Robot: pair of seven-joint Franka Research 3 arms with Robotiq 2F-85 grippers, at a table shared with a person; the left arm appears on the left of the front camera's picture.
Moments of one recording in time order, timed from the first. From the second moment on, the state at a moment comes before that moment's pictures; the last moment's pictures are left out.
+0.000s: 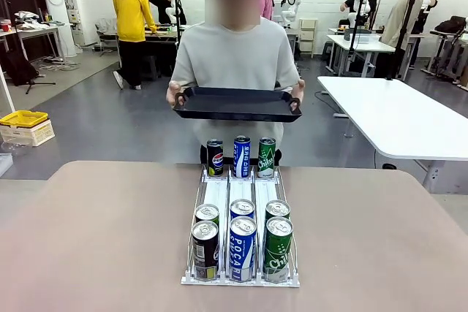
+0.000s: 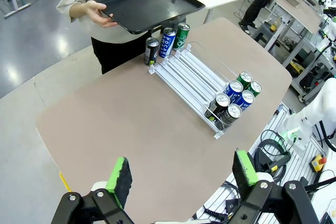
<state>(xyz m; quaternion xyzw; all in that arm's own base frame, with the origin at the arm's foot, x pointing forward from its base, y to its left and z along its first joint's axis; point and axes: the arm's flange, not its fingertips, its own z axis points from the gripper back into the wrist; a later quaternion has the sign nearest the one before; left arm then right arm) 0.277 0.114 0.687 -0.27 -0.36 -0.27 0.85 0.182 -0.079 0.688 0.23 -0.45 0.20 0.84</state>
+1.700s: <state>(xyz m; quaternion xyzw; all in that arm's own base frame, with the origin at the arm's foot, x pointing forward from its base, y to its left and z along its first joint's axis) 0.277 0.114 0.687 -0.27 -0.36 -0.27 0.85 0.182 -0.079 0.688 0.23 -0.45 0.20 0.84</state>
